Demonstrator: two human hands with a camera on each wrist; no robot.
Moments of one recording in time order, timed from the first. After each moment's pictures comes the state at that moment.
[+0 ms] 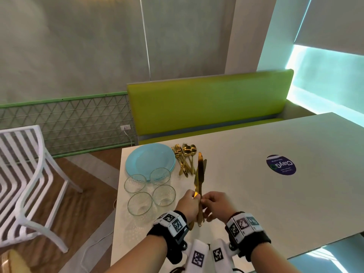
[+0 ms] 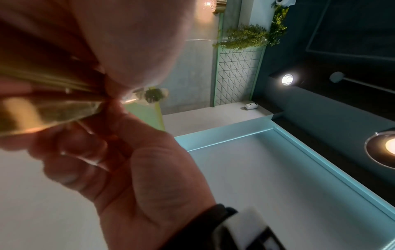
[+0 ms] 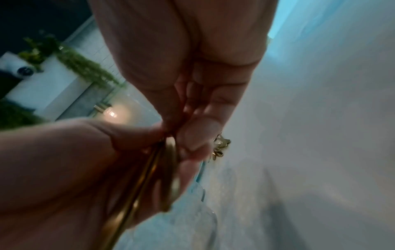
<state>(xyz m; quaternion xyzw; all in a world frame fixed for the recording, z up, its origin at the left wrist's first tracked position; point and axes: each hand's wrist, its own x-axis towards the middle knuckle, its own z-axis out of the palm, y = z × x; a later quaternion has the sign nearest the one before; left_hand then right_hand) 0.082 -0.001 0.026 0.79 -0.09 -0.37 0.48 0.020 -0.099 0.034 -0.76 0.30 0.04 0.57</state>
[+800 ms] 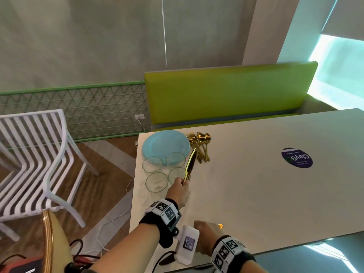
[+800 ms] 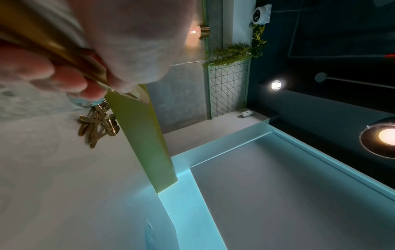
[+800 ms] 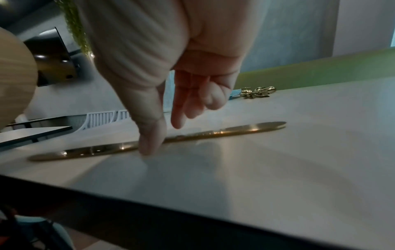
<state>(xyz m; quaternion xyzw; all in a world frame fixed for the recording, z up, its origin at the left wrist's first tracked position) 0.092 0.061 0.016 0.84 -0.04 -0.27 0.46 -0.016 -0.008 -0.029 -0.96 0.02 0.27 0.09</state>
